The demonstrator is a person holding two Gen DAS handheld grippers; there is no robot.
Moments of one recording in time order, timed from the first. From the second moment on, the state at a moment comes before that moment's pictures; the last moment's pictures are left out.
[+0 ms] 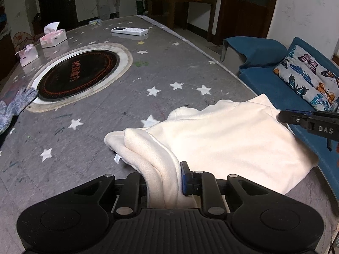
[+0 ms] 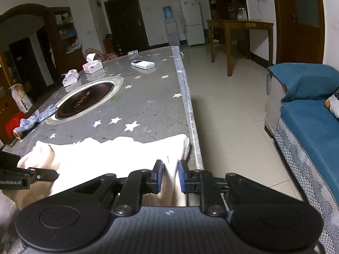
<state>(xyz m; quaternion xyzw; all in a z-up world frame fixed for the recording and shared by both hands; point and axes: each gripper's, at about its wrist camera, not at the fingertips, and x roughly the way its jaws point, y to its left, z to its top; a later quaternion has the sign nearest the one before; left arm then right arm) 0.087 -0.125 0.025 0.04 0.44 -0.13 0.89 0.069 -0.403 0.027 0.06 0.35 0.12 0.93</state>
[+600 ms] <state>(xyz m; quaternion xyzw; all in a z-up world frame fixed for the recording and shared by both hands) 0.068 -0.088 0.026 0.06 0.43 -0.10 0.89 0.023 -0.362 0.028 -0.01 0.32 0.21 0.92</state>
